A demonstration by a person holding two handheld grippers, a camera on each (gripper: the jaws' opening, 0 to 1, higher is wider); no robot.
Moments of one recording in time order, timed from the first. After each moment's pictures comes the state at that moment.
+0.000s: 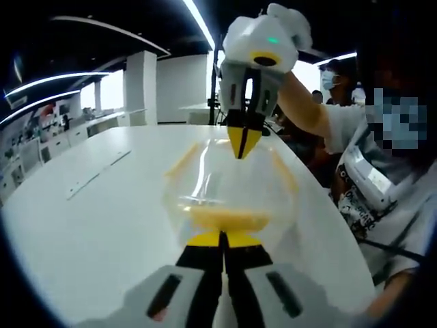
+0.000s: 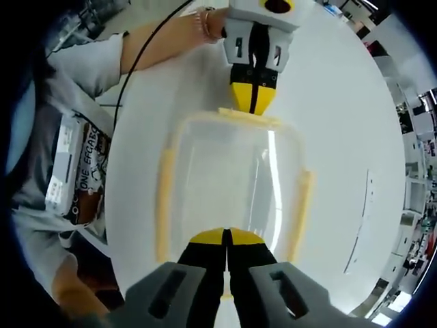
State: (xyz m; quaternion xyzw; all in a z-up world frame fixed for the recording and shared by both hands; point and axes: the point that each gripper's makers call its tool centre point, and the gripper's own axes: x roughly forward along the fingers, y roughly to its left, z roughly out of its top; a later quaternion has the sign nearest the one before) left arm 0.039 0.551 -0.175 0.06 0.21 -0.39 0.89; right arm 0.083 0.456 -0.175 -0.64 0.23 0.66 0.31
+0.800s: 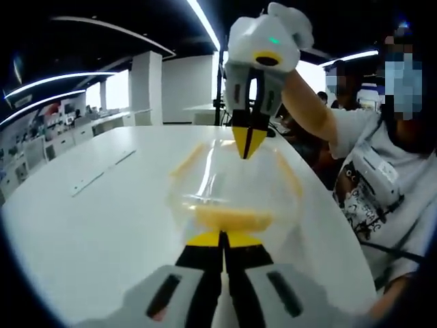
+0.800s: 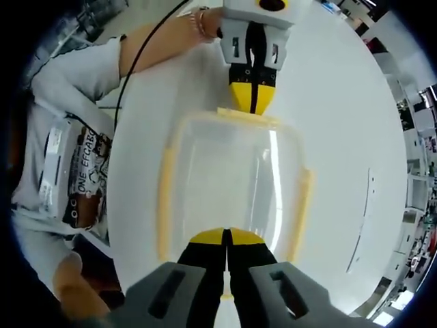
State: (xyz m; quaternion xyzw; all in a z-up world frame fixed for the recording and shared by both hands) left arm 0.041 0.554 -0.178 0.05 0.21 -0.37 0.90; right arm 0.070 0.466 -0.168 -0.63 0.24 0.67 0.31
